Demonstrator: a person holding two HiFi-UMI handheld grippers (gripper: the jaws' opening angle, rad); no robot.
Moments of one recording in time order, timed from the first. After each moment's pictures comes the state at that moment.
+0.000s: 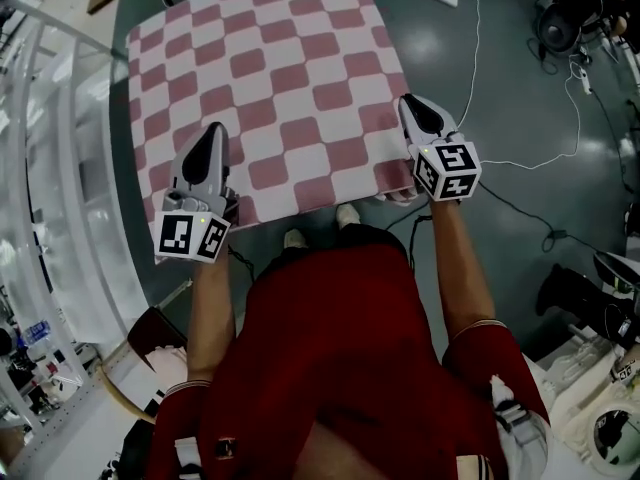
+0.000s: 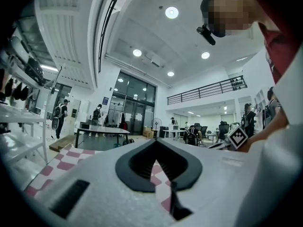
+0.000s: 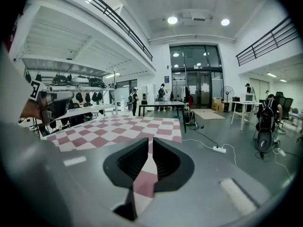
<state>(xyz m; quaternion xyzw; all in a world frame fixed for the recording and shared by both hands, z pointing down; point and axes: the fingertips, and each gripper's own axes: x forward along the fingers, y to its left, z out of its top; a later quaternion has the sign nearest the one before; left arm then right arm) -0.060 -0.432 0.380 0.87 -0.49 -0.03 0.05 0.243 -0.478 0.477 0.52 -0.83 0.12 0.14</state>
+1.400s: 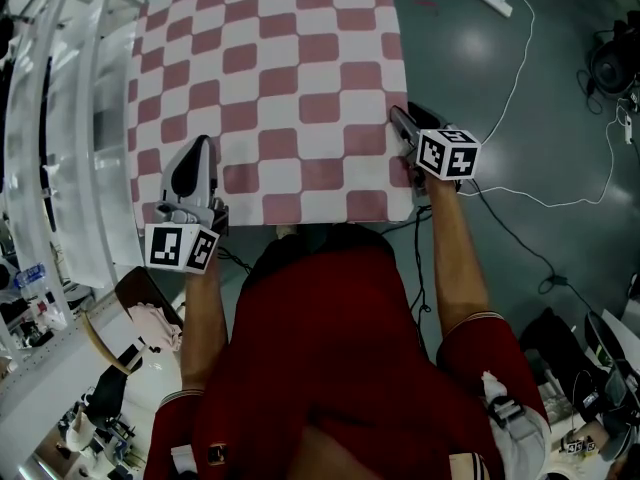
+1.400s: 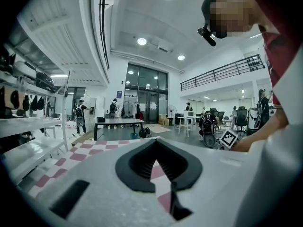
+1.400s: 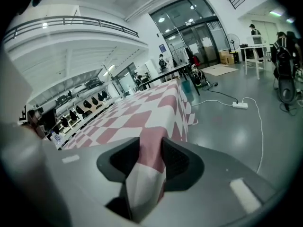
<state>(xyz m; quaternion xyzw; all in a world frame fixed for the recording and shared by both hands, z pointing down) -0.003 -0.454 0.414 0.81 -0.58 0.06 0.07 0.300 -0.560 0.621 0.40 -0.83 0.35 0.16</state>
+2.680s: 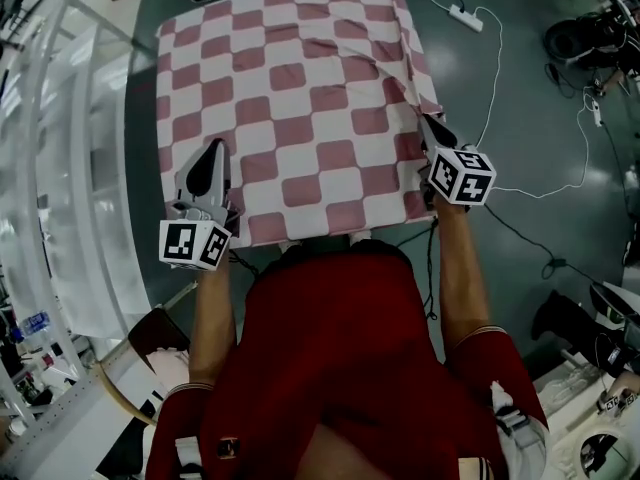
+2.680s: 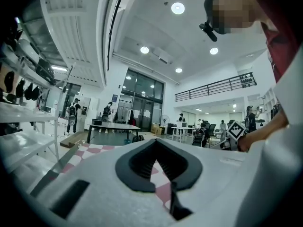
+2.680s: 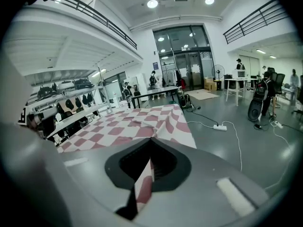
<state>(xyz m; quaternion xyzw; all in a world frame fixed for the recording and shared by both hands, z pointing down) -0.155 -0.448 0.402 0.84 -0.54 -0.02 0.07 0.203 -0.518 0.507 0.54 -0.79 0.24 0.15</state>
